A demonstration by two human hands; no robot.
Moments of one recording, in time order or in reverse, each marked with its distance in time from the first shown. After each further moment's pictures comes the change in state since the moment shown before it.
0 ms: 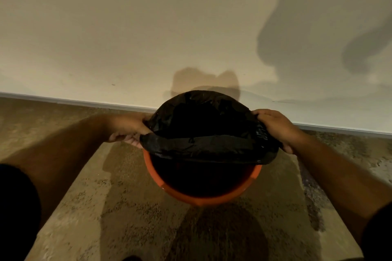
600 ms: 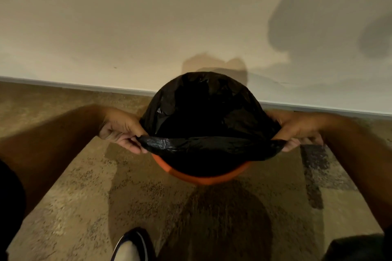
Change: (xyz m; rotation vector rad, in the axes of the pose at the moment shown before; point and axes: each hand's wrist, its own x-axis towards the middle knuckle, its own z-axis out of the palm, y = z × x) left_hand -0.036 -0.017 0.025 -0.084 -0.154 -0.290; right_hand -0.045 0.007 -0.040 -0.150 -0.622 0.264
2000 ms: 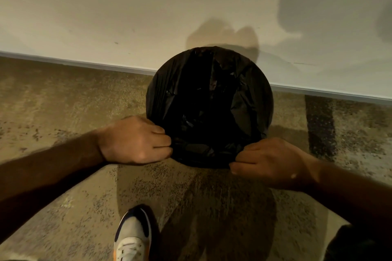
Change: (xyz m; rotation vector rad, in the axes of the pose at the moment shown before) left_hand -0.013 -0.057 0.075 1.796 0.563 1.579; right_hand -0.007 0.043 0.115 -1.401 0.282 -1.246
